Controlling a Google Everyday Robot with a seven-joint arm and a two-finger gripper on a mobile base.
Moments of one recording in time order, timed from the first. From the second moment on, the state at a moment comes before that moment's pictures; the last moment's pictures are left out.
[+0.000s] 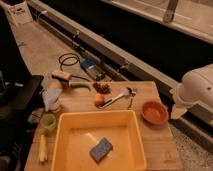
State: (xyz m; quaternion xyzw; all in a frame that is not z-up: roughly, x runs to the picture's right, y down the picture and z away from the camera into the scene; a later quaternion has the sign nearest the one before) arm 0.330 0.077 0.663 -0.19 0.04 0.08 0.98
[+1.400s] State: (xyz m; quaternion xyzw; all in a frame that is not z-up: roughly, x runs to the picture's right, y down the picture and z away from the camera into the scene) arm 0.119 0.123 0.646 -0.19 -0.02 -0.26 0.94
